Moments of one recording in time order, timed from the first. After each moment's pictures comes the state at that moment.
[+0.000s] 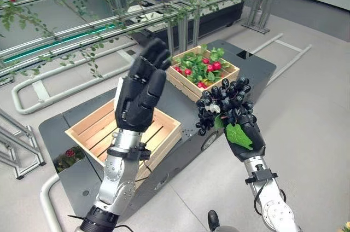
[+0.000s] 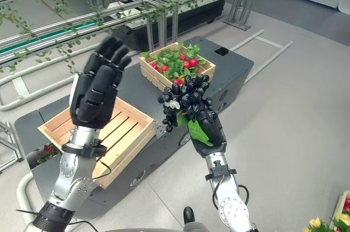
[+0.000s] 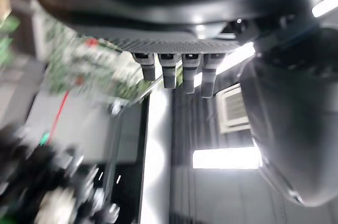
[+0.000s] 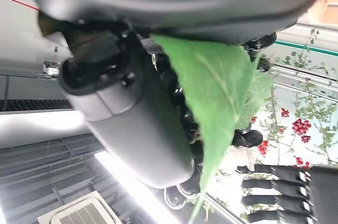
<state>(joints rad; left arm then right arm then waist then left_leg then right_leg) -0.07 0.40 -0.29 -0.18 -0.70 -0.48 -0.07 0.08 -0.28 0.29 -0.10 1.49 -0.15 0.26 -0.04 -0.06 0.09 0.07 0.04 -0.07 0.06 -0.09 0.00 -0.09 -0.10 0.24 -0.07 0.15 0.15</state>
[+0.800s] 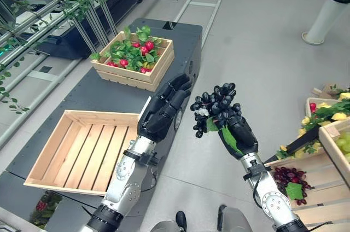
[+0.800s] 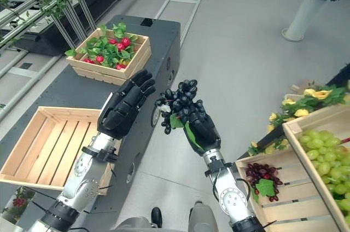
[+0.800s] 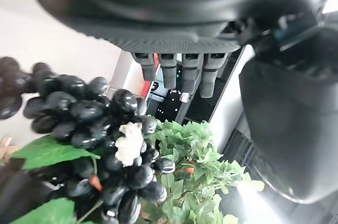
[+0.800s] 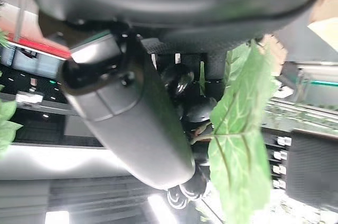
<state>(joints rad) -0.09 0.41 -0.33 -0.02 -0.80 -0.37 -0.18 0.02 -0.32 0.30 0.01 1.46 -0.07 0.32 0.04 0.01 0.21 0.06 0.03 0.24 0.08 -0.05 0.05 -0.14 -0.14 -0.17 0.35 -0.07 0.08</state>
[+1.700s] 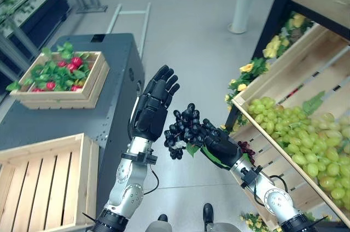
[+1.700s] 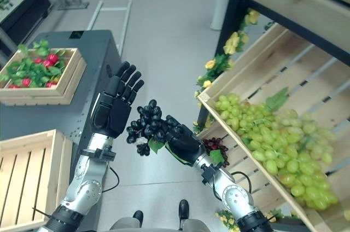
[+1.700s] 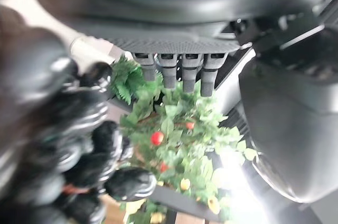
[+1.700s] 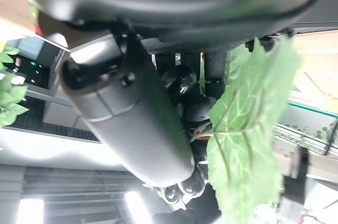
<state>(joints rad) -0.05 0.32 -0.28 -0.06 -0.88 -0.38 -0.14 -0.01 -0.41 0.33 0.04 1.33 0.23 0.44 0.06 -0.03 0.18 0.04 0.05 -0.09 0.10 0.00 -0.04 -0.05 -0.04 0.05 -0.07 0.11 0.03</state>
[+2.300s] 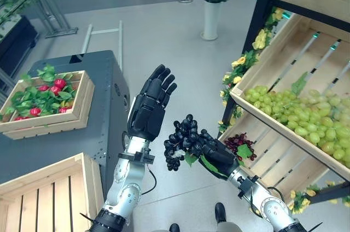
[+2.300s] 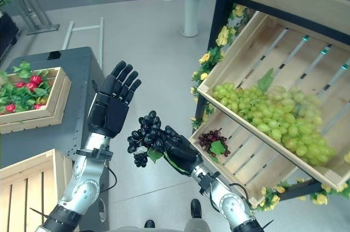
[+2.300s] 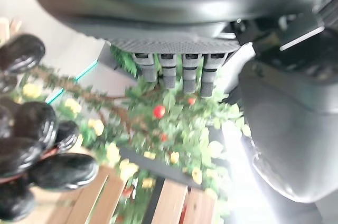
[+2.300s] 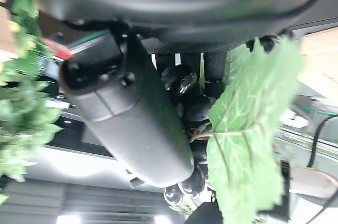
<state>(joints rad) -0.05 0.35 -0.27 -0.06 -0.92 -0.37 -0.16 0.05 -0.34 0.32 0.10 1.30 0.23 0.44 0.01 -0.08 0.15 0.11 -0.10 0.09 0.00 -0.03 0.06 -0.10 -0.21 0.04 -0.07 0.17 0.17</state>
